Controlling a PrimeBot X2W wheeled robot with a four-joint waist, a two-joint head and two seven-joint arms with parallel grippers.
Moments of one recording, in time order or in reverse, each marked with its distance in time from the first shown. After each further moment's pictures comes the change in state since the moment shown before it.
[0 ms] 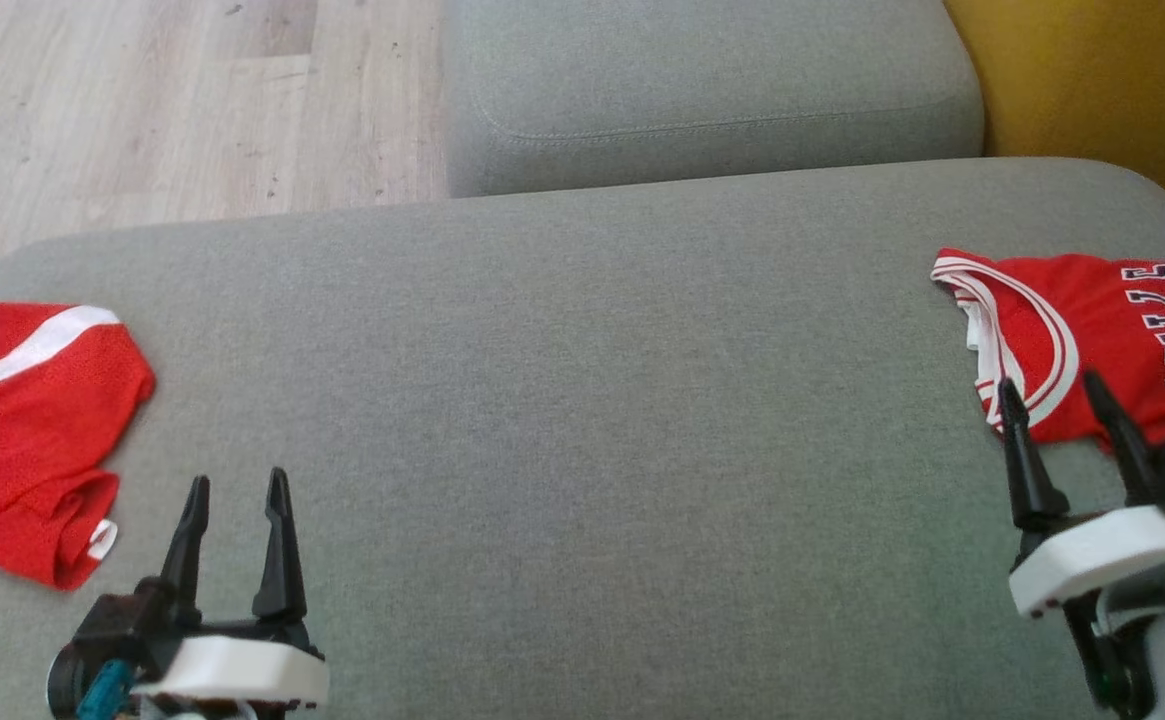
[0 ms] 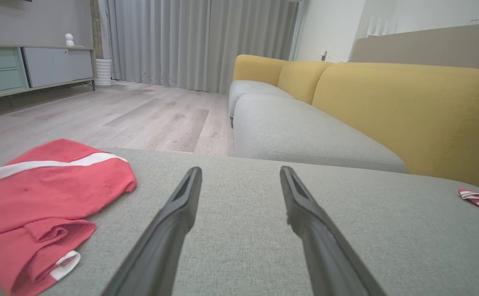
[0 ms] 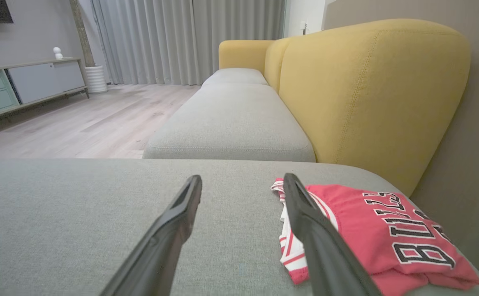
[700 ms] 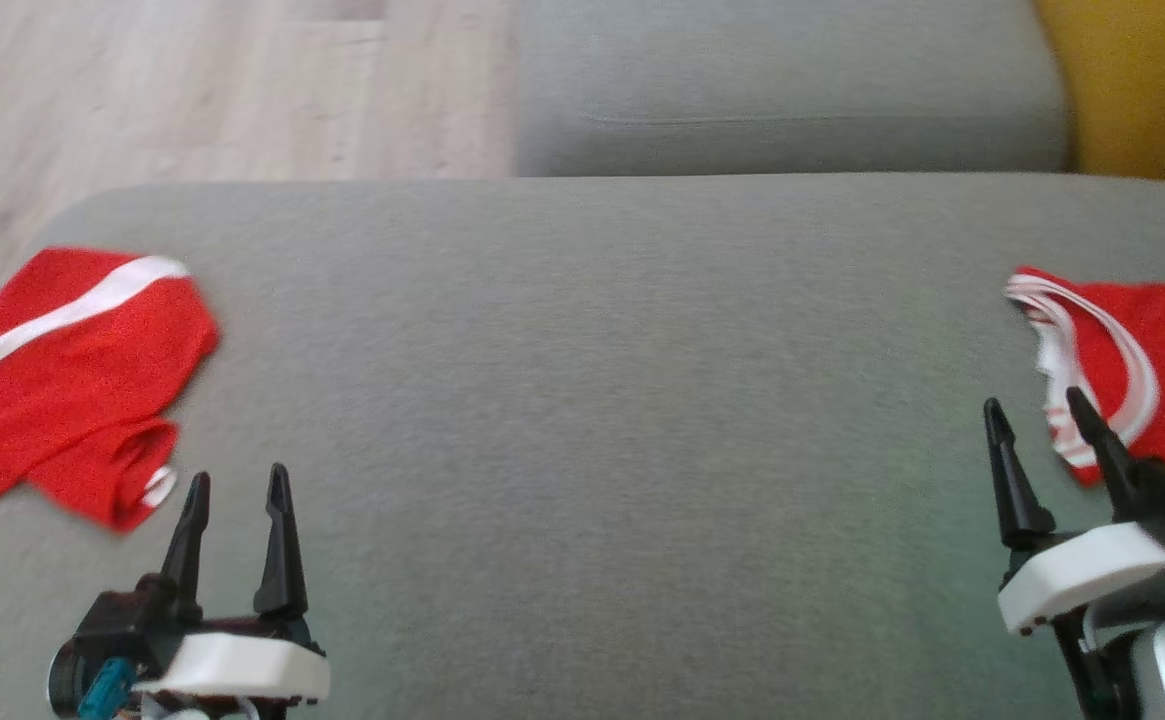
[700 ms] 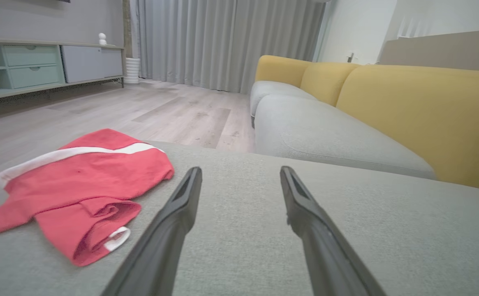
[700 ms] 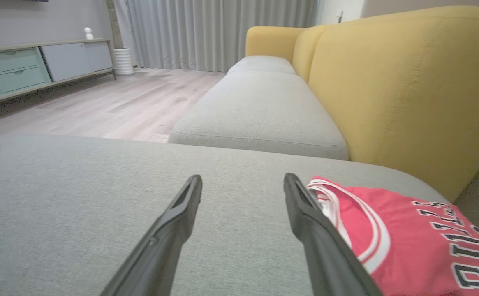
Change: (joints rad) left arm -0.003 -0.013 0.015 0.001 0.013 -0.002 0.000; right arm 0.014 0.001 0.013 0.021 -0.026 0.000 -0.017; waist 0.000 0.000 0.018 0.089
